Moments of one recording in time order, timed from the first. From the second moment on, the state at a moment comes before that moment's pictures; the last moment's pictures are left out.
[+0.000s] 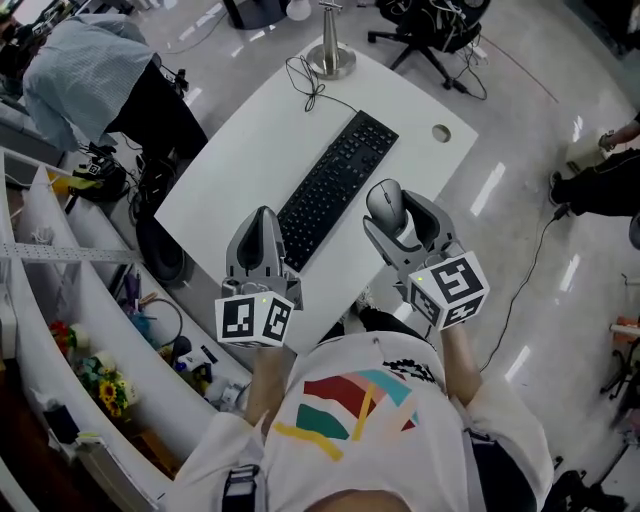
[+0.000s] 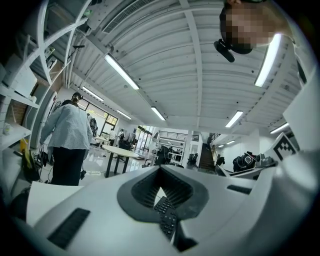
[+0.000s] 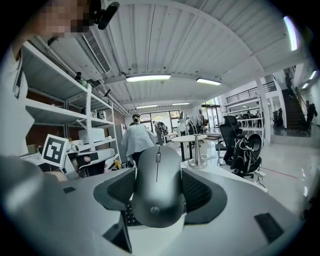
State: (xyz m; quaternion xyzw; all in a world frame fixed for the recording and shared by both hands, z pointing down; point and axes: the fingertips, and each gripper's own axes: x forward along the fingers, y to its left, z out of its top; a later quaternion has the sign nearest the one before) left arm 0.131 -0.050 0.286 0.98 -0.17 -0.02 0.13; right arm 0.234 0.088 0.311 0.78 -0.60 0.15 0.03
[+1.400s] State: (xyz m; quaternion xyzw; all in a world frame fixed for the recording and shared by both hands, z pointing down) left arm 0.150 -0.141 0.385 0.95 -0.21 0.07 0.20; right arm 0.350 -0.187 0.490 0.70 -0.62 0.29 0.17
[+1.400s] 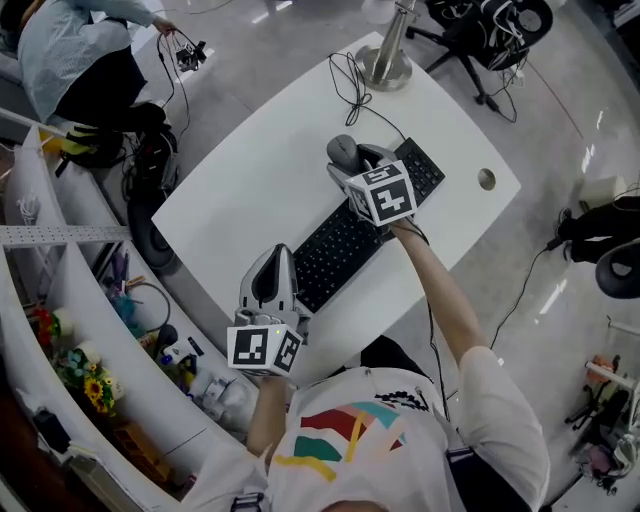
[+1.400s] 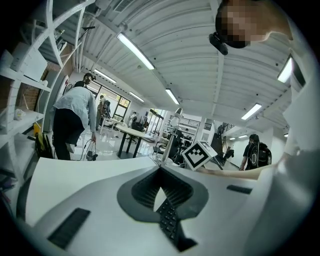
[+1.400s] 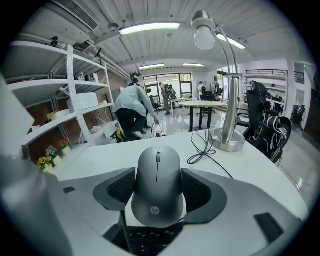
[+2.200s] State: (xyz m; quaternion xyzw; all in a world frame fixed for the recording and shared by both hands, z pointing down) left arm 0.145 -0.176 0.424 0.94 -0.24 0.10 0.22; right arm 0.364 -0.205 0.564 0.69 -0.57 0.32 0.32
